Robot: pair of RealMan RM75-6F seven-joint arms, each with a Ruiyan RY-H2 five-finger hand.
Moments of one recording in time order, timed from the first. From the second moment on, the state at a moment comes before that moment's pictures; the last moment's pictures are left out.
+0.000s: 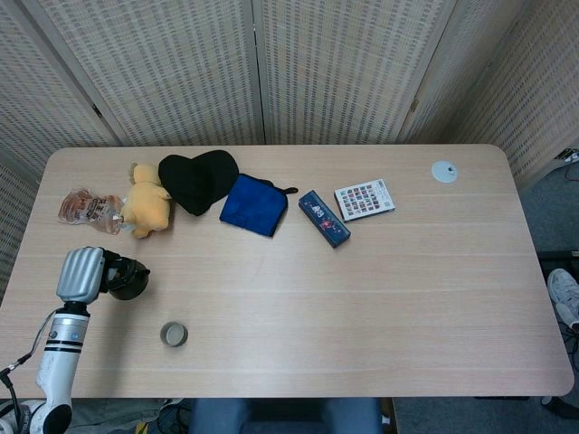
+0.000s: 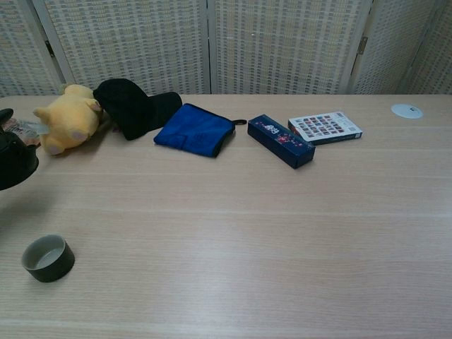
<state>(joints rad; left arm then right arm) -0.40 -1.36 -0.19 -1.46 1.26 1.26 0.07 -0.02 -1.01 0.15 -1.58 -1.39 1.59 0.05</state>
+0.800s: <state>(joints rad) -0.37 -1.22 -0.09 -1.57 1.45 1.29 0.09 0.00 -0.96 0.18 -1.63 -1.40 1.60 0.04</state>
